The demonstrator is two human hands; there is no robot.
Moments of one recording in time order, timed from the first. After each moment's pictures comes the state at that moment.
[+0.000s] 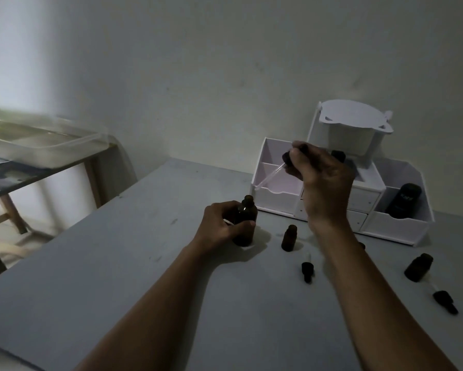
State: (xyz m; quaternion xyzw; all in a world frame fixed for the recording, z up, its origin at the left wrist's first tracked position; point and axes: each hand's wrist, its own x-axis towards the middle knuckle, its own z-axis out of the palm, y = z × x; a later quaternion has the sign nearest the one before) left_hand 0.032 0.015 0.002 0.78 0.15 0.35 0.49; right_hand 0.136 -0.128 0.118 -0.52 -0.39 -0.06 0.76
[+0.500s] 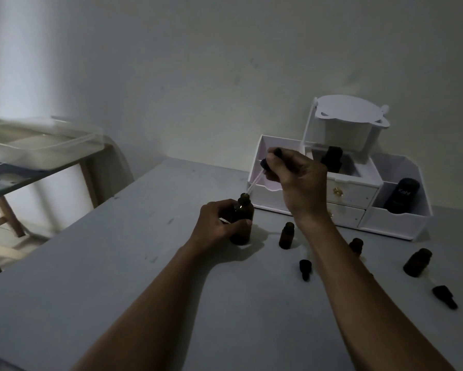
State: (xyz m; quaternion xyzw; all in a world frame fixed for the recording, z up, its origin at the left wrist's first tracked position) left_hand 0.032 0.013 0.002 0.78 0.15 0.36 0.49; right_hand 0.138 -0.111 0.104 -0.59 -0.41 -0.03 0.70
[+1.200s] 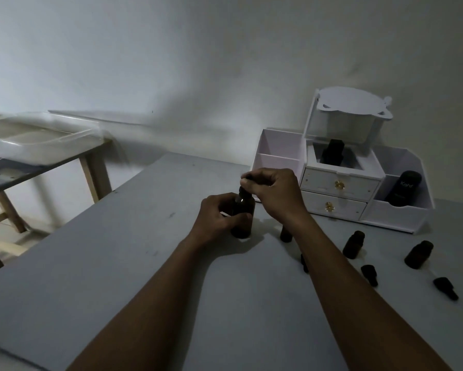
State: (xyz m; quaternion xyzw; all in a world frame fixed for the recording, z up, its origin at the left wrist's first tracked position) left_hand 0.033 0.018 0.001 0.80 0.14 0.37 0.46; right_hand 0.133 -0.096 0.081 -0.70 -0.45 0.04 0.55
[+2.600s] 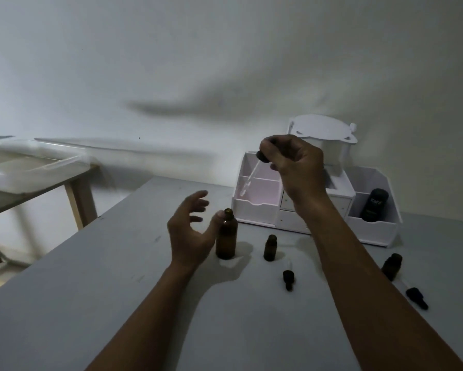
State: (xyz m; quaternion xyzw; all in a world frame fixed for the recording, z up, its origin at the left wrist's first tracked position) left_hand 0.021 0.000 0.021 0.73 0.17 0.58 0.32; right_hand 0.144 -0.135 0.165 -0.59 -0.41 -0.02 0.70
